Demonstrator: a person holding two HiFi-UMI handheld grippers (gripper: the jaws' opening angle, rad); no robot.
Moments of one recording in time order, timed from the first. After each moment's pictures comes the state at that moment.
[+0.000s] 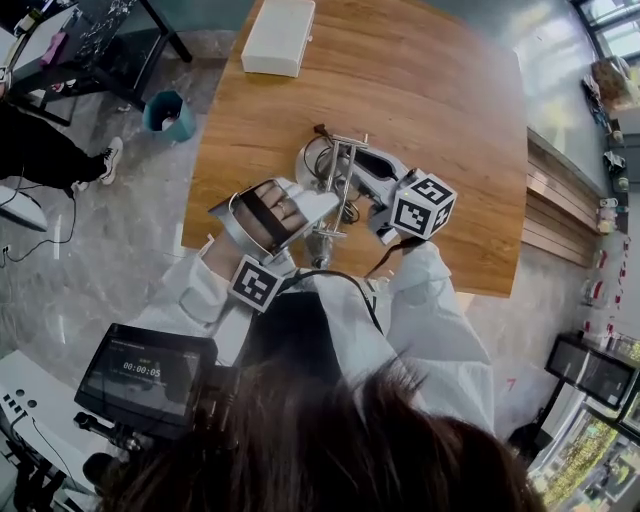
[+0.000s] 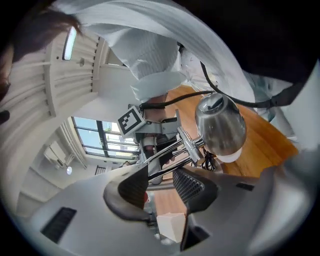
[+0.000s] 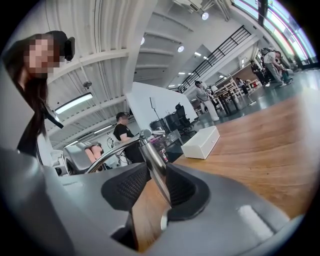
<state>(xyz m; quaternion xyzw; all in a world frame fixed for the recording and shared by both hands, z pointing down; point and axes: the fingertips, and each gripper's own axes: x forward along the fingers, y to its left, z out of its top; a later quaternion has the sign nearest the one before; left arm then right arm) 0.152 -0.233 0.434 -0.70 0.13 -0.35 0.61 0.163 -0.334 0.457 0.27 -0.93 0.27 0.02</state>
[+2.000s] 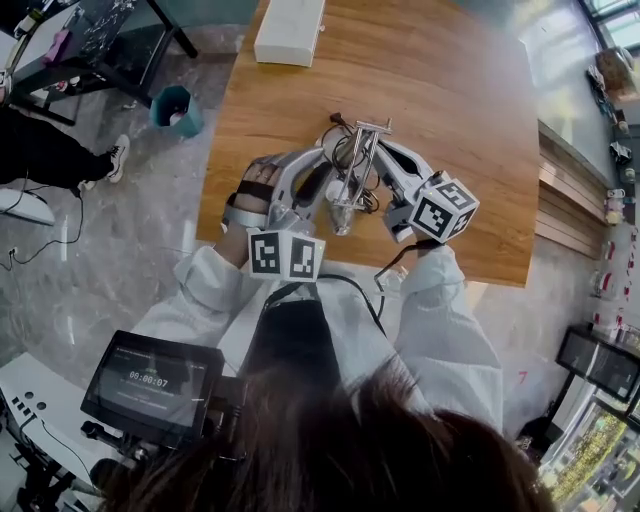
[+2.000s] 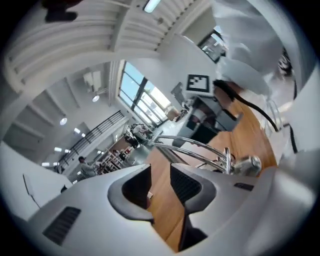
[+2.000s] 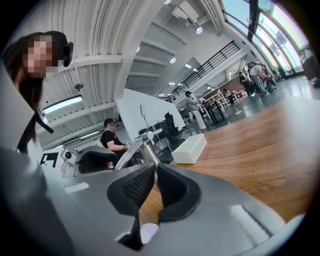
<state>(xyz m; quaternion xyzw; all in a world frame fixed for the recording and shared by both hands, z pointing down) 0.107 -0.292 0.434 -0.83 0.36 -0.31 0.29 0.181 -0.332 0.460 0.35 -0.90 0.26 -0.01</state>
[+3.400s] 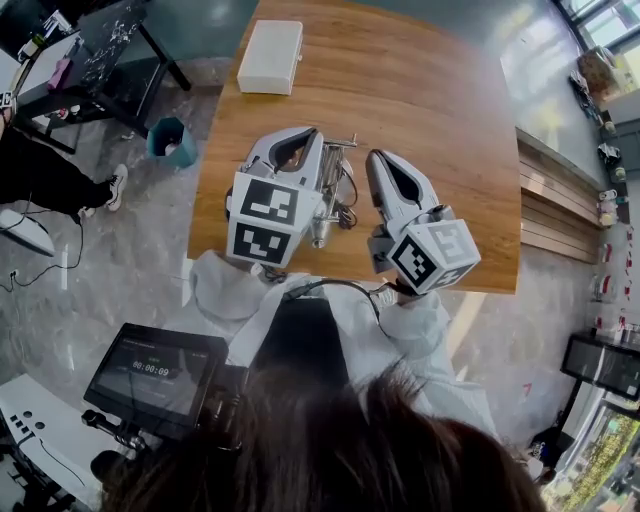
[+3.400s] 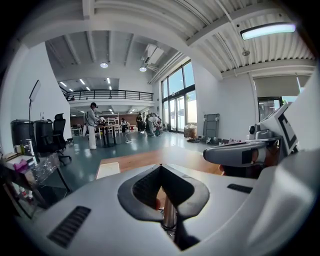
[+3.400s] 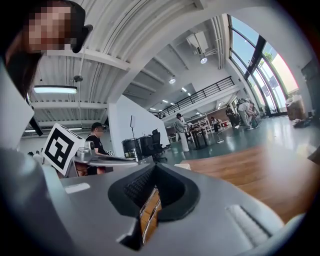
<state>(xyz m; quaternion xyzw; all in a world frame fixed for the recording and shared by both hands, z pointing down) 0.106 -0.351 0.347 -0.88 0.44 -0.16 -0.07 0.186 -0.314 0.334 0.48 -0.86 0.15 -0.02</state>
